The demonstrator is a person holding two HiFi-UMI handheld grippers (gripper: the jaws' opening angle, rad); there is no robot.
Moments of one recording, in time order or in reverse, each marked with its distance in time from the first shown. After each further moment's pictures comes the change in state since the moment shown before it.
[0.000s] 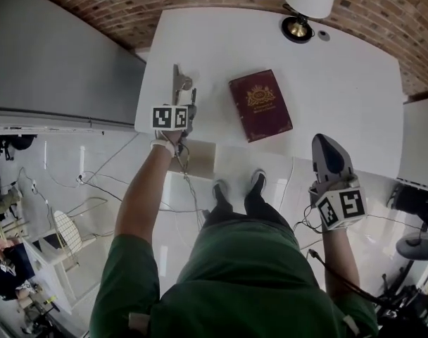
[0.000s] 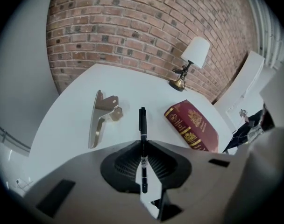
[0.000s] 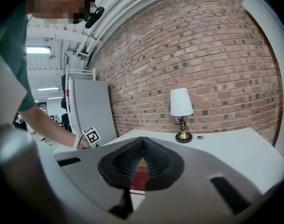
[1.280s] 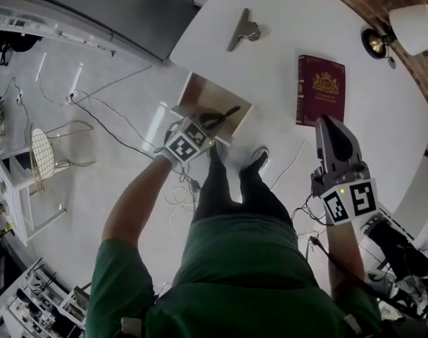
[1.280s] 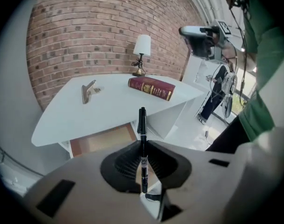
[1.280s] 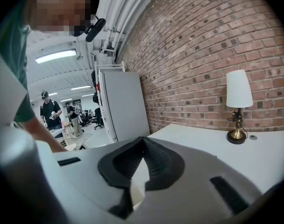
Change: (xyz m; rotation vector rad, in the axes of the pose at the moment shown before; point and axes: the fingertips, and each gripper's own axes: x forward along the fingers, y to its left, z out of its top) left arm -0.070 -0.006 -0.178 0.463 -0.117 -0.109; right arm 0.098 0.180 -0.013 -0.093 0.079 0.392
